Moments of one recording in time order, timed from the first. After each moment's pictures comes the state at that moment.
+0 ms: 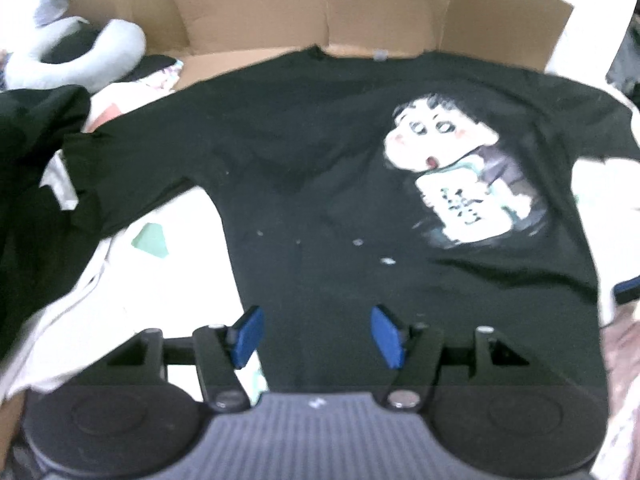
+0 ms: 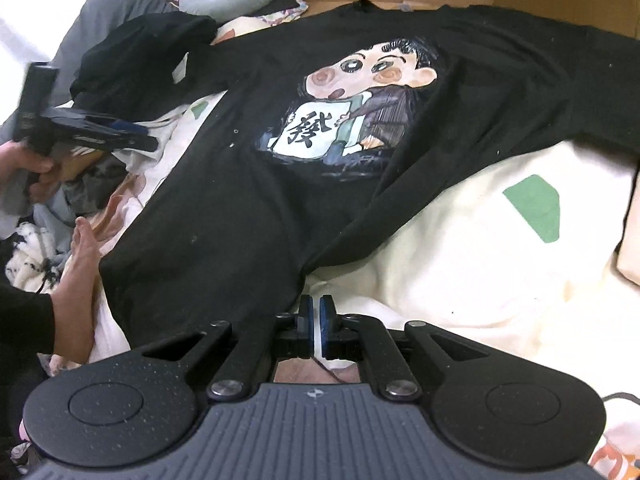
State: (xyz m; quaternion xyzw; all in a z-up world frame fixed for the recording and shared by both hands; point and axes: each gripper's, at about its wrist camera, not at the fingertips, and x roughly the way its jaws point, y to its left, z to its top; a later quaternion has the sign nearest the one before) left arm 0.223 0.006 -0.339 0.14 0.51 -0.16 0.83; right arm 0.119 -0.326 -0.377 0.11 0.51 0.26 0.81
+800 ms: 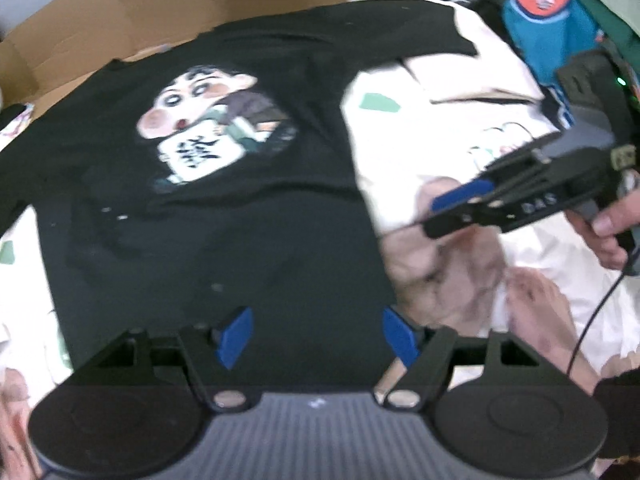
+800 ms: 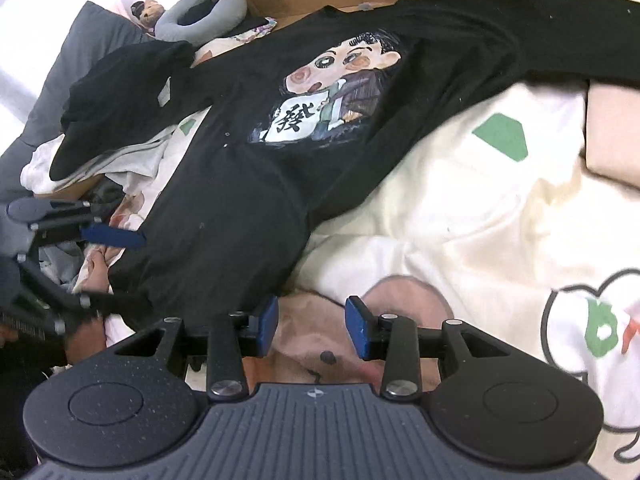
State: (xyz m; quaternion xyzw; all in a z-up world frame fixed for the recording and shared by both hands) left arm 0.075 -0.121 -0.354 0.20 0.52 -0.32 0.77; right arm 0.064 -0.335 -0.379 0.17 0.50 0.21 0.82
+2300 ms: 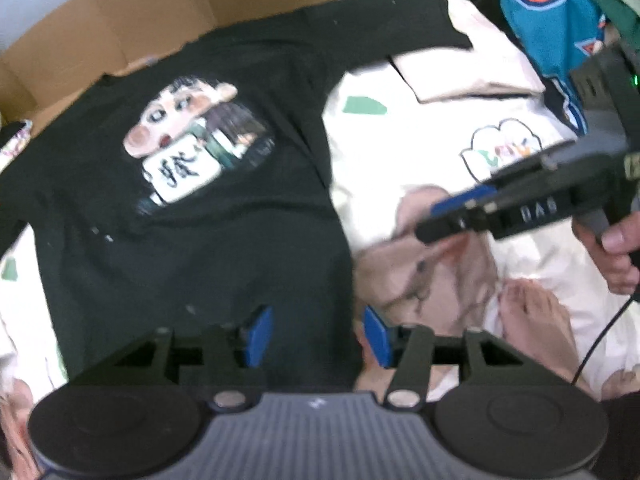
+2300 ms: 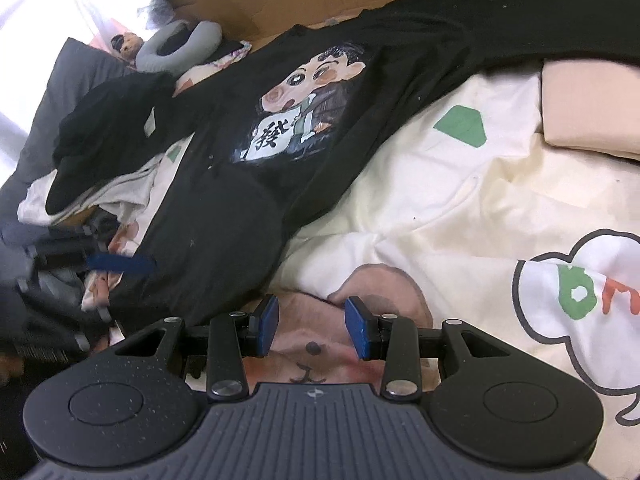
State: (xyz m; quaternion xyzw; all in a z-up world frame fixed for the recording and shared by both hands) left arm 0.070 -0.159 -0.354 0.22 0.52 -0.30 0.77; right arm 0.051 -0.355 -0.375 0.22 0.49 0.18 0.83
